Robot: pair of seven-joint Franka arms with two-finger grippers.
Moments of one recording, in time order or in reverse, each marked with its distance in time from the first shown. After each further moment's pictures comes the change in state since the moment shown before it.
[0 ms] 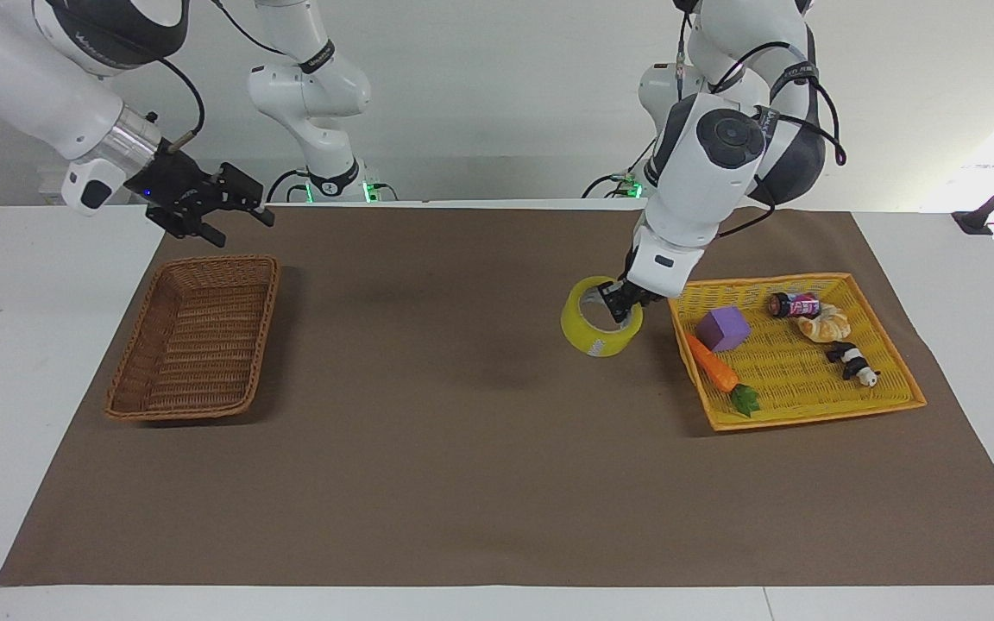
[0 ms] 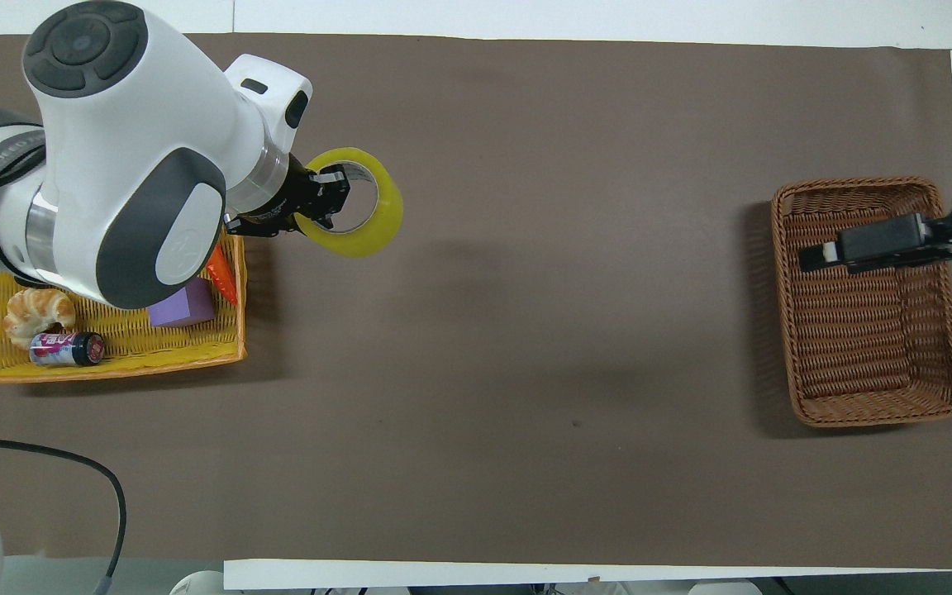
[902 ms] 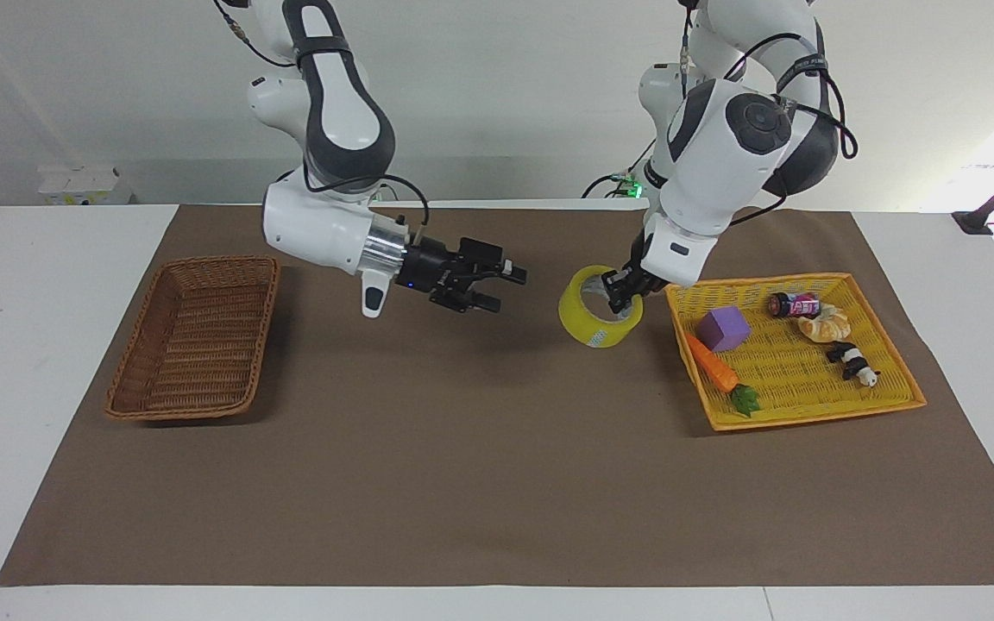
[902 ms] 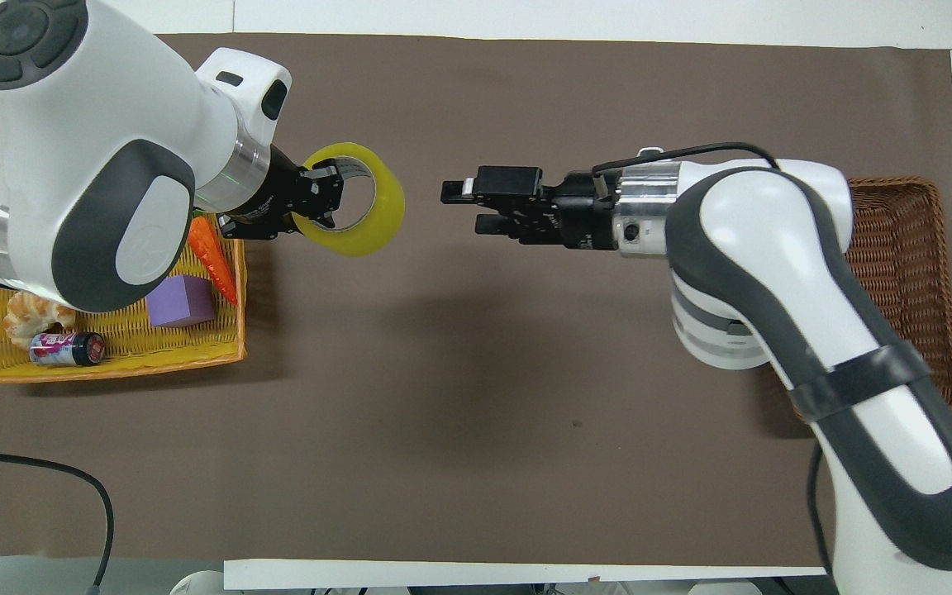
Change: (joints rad) left arm 0.013 -0.027 0.011 -0.006 -0.083 -0.008 -0.006; right arm 0.538 0.211 0.010 -0.093 0.838 0.627 0.002
